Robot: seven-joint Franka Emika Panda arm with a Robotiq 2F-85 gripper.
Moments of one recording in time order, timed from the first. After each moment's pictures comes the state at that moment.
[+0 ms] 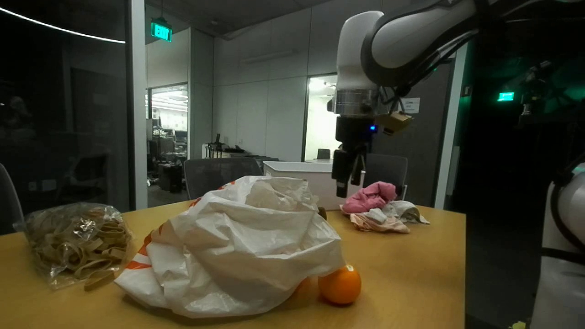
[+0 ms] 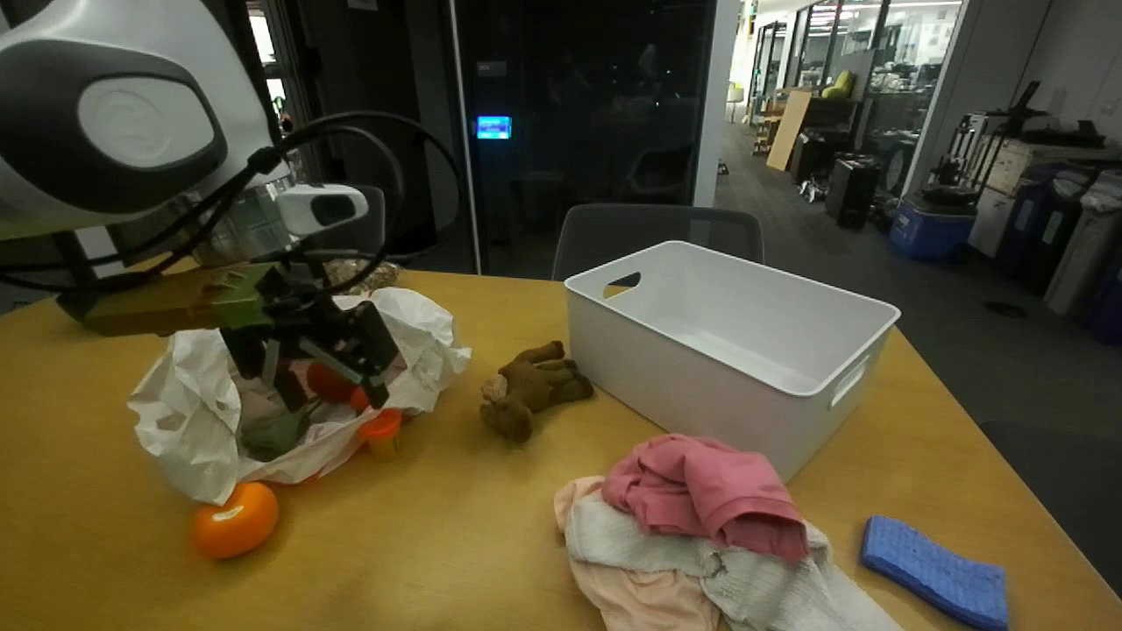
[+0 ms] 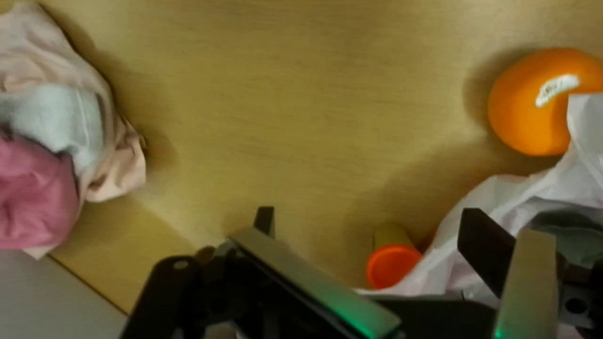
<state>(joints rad) 0.08 -0.63 0.02 -2.65 -0.19 2.07 -0.04</state>
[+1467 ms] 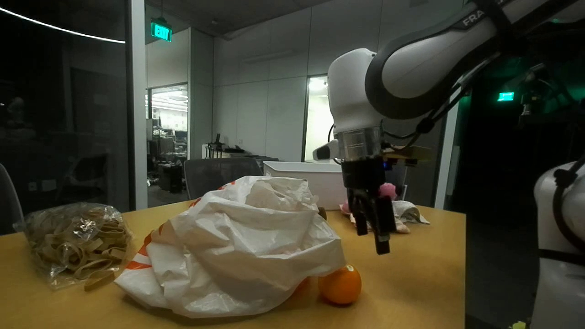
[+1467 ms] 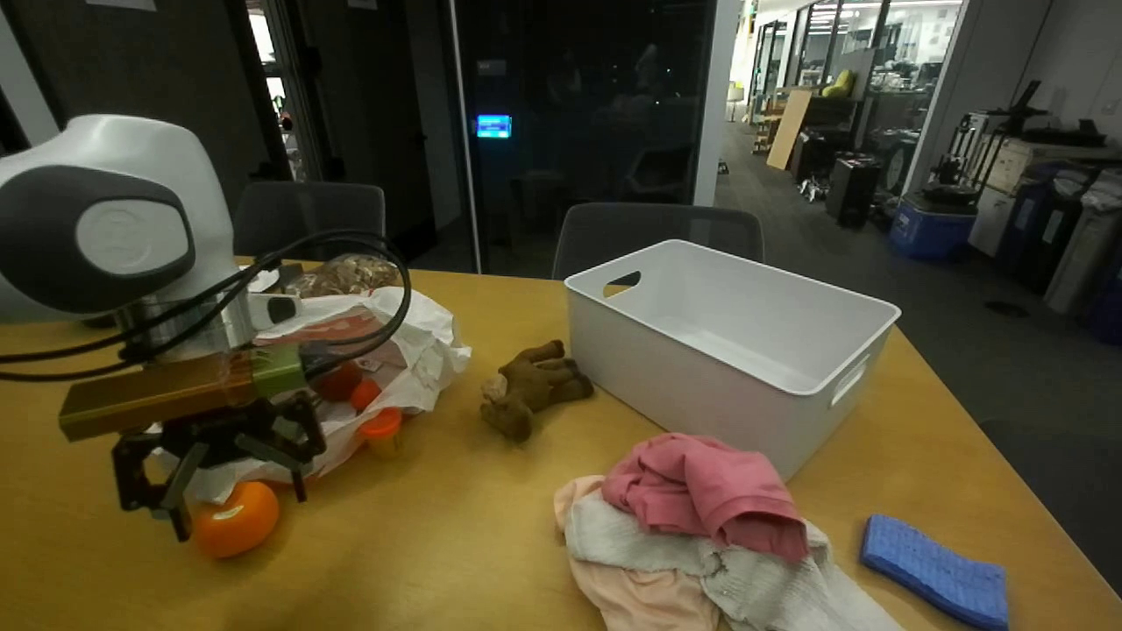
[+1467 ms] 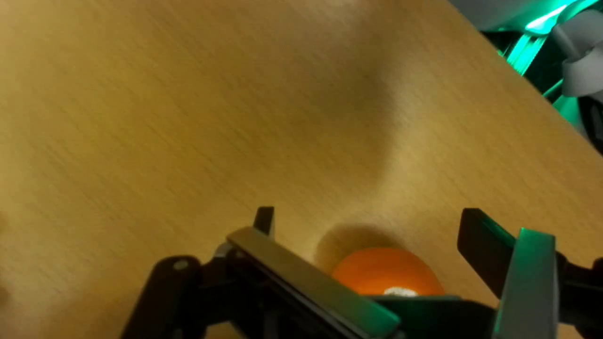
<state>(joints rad) 0.28 -0.58 -0.01 -2.78 -0.12 2.00 -0.56</state>
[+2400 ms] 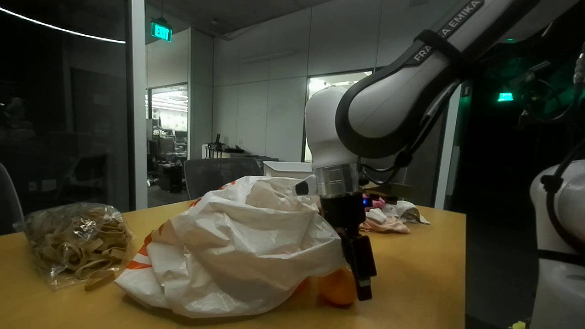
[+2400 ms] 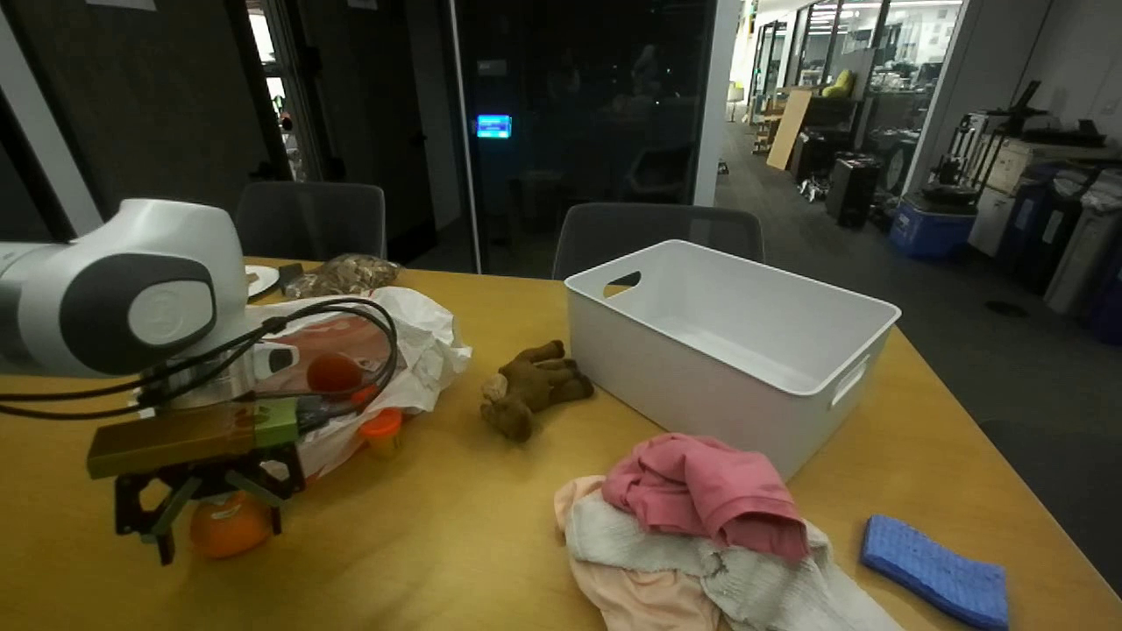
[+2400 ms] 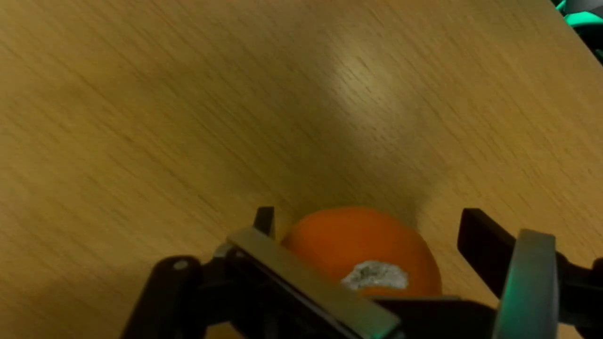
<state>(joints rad) 0.33 -0.36 0.04 -2.78 0.04 2.18 -0.56</state>
